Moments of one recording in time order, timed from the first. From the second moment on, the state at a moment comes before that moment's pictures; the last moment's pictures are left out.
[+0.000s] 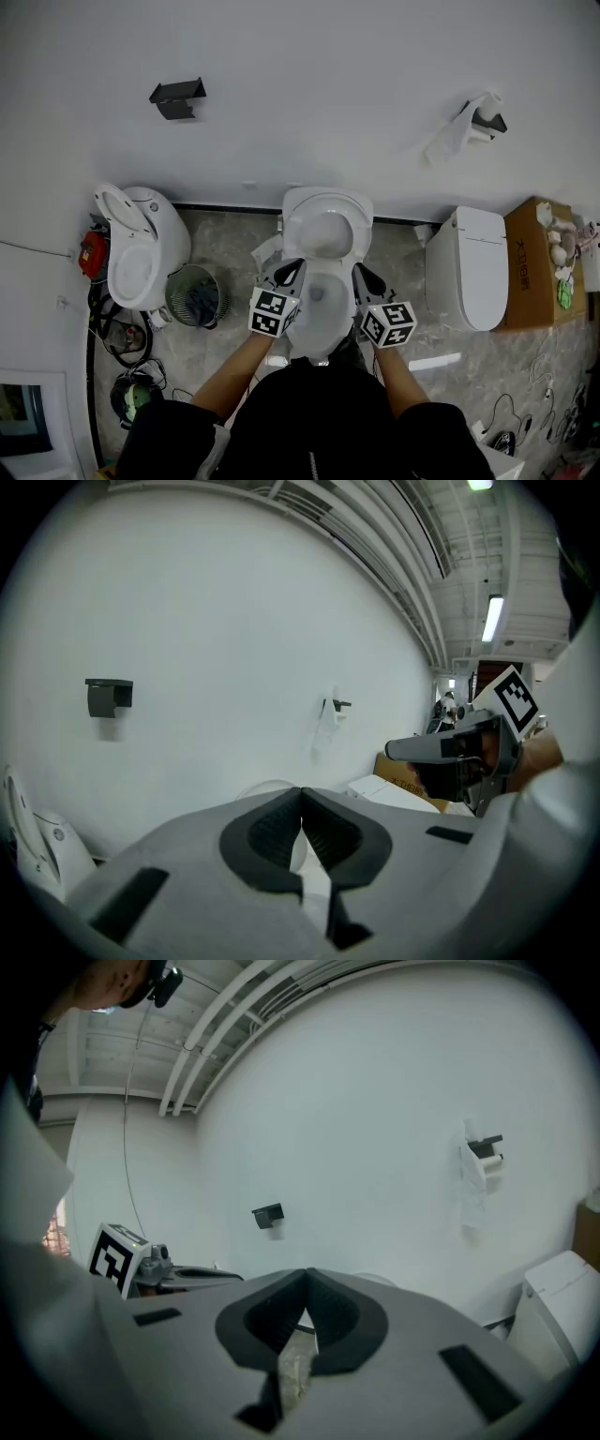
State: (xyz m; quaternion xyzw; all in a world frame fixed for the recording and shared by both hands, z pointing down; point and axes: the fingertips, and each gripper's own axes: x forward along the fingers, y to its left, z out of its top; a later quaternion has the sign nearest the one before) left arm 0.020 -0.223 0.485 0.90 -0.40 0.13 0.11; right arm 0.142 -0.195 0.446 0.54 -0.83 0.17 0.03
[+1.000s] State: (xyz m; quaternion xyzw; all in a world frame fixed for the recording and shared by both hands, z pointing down) left arm 0.005 -0.210 0.452 0.90 -0.41 0.10 0.09; right arm 0.129 -0.176 0.426 0.54 -0.83 0.12 0.04
